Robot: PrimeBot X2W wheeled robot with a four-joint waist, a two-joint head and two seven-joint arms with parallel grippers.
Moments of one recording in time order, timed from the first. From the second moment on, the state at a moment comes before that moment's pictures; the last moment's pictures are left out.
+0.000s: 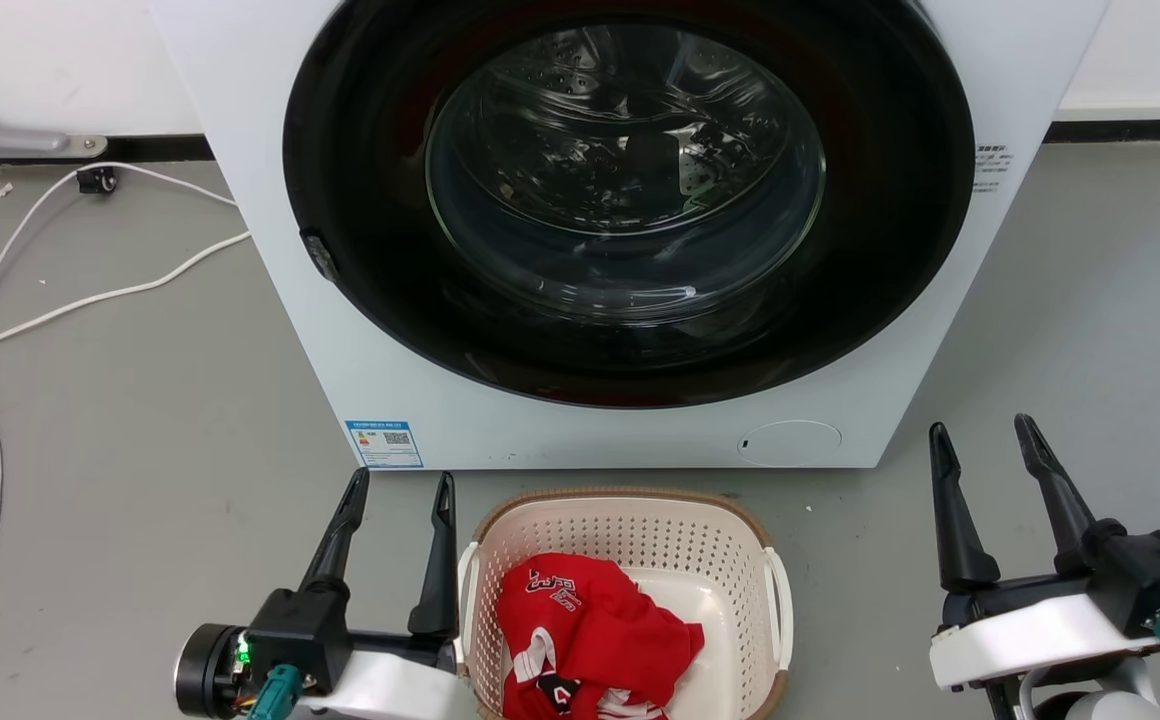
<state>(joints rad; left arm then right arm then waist) 0.03 0.14 -0.27 -0.05 -0.21 0.10 -0.21 -0.01 -0.05 0.01 0.00 0.10 0.13 -0.21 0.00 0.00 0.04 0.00</state>
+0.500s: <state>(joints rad) 0.06 0.08 -0.20 -0.02 -0.19 0.01 -0.24 0.00 -0.05 0.01 0.03 0.10 0.13 -0.24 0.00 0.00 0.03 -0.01</state>
